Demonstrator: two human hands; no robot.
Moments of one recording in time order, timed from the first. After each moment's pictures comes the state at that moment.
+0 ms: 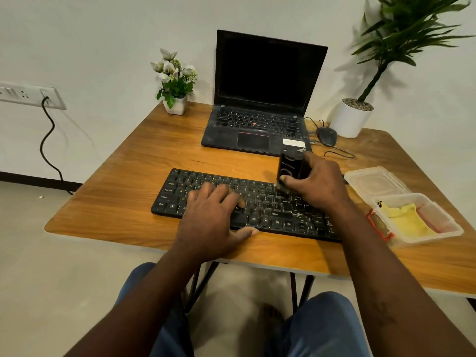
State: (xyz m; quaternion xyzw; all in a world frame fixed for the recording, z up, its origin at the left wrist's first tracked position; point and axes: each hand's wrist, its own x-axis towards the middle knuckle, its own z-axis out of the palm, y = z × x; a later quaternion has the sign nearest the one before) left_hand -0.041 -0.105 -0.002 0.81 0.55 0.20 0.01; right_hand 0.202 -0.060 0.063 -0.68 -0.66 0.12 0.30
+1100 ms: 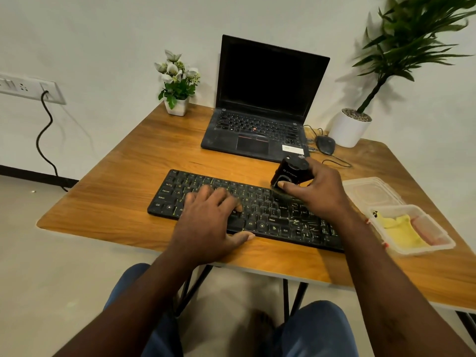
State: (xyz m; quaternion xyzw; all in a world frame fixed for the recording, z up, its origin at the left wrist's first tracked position) left_hand -0.041 -0.103 -0.003 0.81 0.55 0.20 0.02; right_hand 0.216 -0.056 0.058 -0.61 -0.70 0.16 0.35
